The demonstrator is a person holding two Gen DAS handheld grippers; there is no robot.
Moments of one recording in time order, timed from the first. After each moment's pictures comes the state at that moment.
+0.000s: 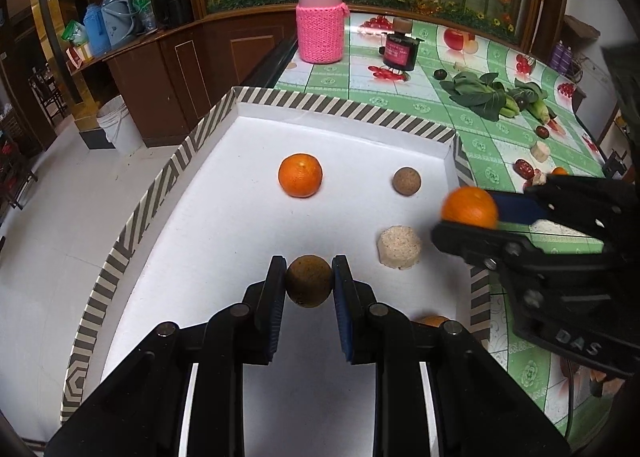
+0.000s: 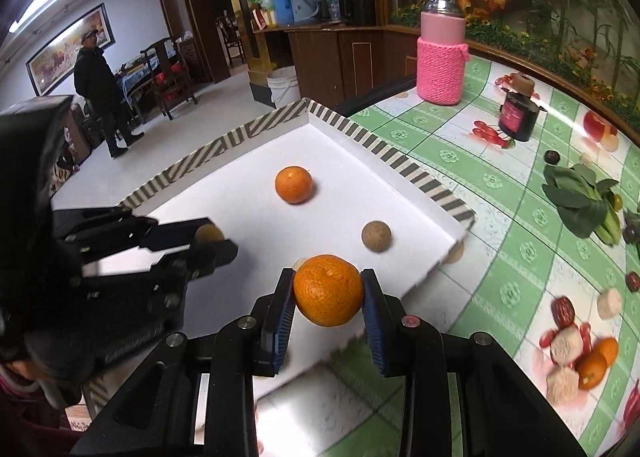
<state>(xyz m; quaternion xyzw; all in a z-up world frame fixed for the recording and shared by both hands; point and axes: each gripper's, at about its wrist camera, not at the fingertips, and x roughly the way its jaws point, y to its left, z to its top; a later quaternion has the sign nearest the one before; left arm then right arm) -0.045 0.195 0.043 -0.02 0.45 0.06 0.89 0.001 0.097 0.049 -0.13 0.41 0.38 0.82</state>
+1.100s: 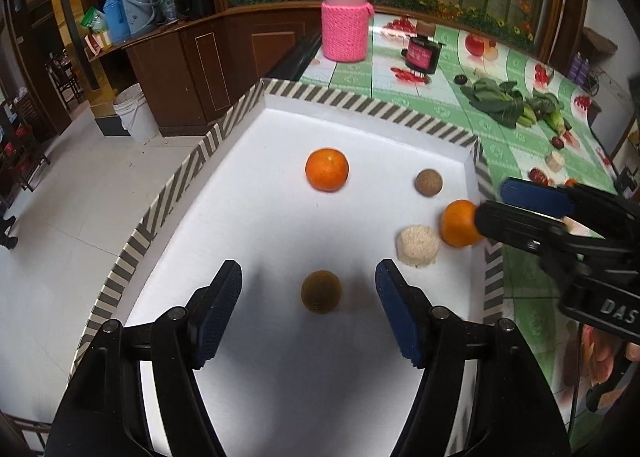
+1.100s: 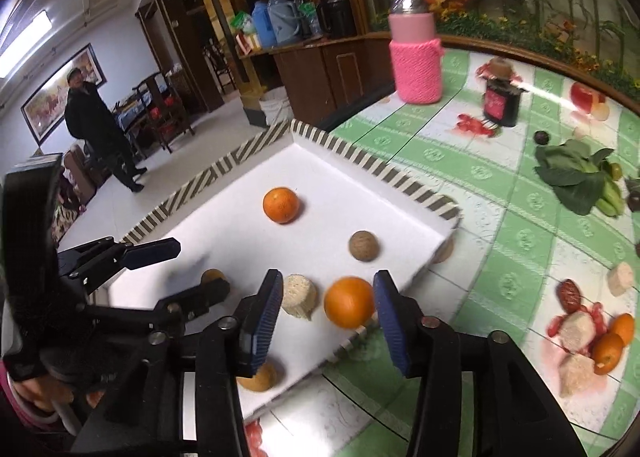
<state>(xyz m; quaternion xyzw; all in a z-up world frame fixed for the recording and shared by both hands) -0.054 0.205 0.047 -0.04 0.45 0.10 0.89 0.003 0.070 0.057 -0.05 0.40 0.38 0.83</state>
